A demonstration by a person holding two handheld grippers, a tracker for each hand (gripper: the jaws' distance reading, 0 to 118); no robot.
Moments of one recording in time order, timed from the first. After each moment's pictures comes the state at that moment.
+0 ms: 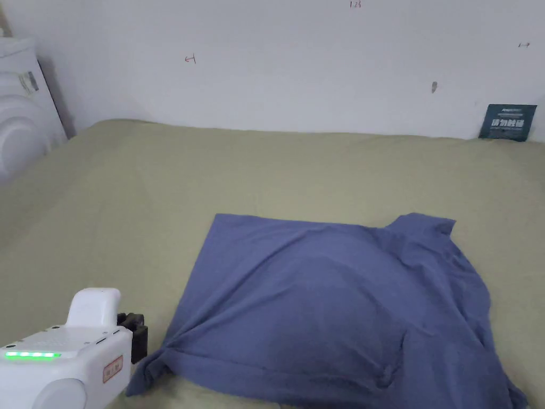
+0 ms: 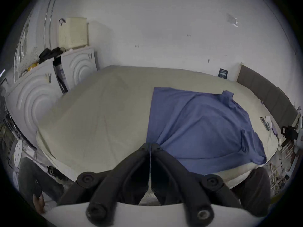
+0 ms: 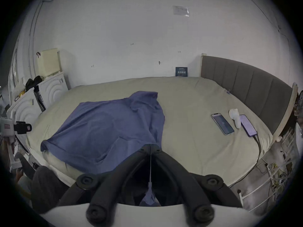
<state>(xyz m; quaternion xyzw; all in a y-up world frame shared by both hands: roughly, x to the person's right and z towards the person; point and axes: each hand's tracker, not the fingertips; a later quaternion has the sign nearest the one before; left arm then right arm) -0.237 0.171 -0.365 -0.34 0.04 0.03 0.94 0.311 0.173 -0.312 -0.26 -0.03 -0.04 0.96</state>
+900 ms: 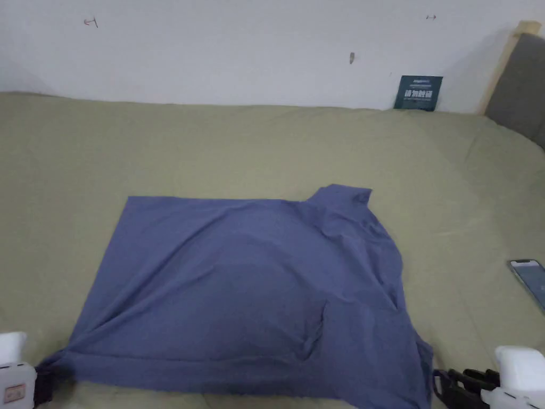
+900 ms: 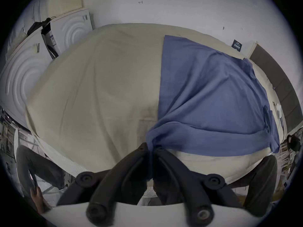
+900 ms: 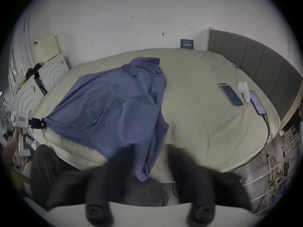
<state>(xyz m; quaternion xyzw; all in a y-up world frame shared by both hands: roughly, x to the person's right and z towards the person) -0.251 0.090 -0.414 -0.49 0.04 0.05 0.87 0.335 0.124 -0.309 -0.39 0.01 -0.05 0.92</state>
